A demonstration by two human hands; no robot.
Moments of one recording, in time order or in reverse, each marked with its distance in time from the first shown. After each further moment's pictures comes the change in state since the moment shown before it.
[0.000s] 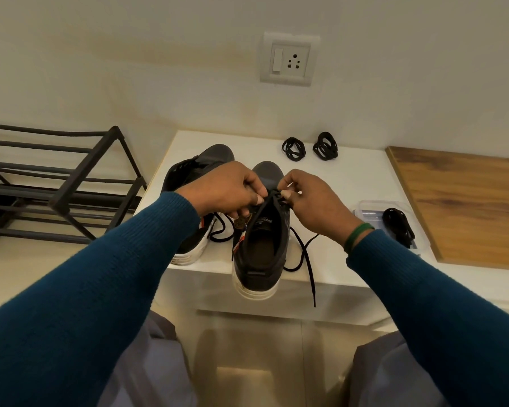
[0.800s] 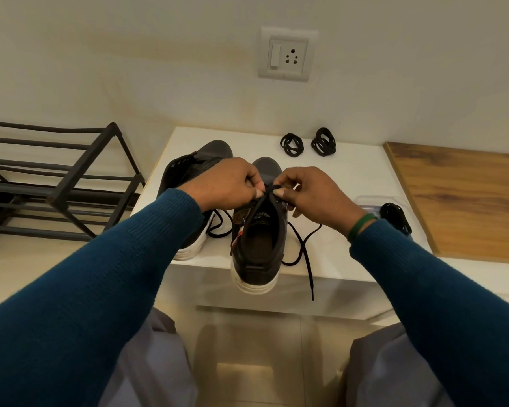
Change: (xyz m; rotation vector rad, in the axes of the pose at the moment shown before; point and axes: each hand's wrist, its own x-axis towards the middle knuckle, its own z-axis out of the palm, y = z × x) left_hand 0.001 0.004 0.002 0.224 0.077 0.096; right_hand -0.001 0.000 -0.011 0.055 -0.075 -0.084
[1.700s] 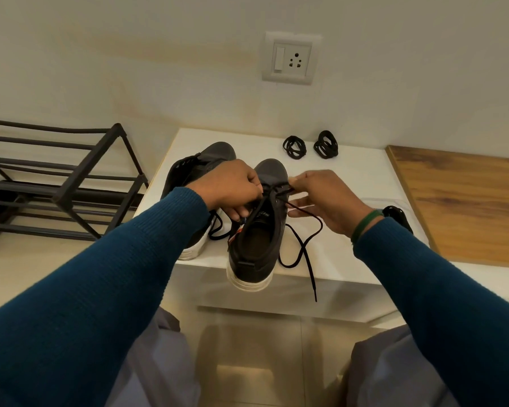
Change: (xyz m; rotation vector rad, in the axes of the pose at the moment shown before) left_hand 0.000 0.001 0.001 -0.166 -0.063 -0.206; right_hand 0.002 -0.003 -0.001 0.535 0.078 0.392
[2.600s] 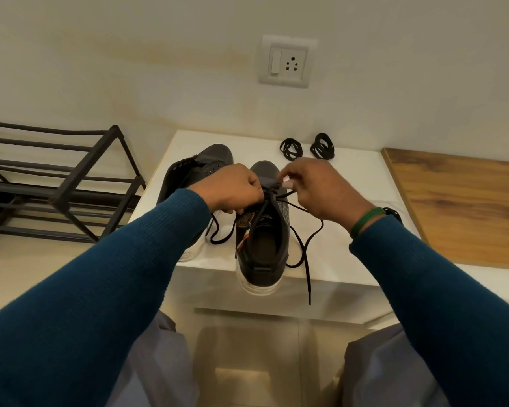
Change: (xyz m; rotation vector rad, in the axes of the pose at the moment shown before) left_hand 0.003 0.005 0.004 0.125 0.008 0.027; right_hand 0.004 -0.013 -0.009 -0.930 0.063 -0.623
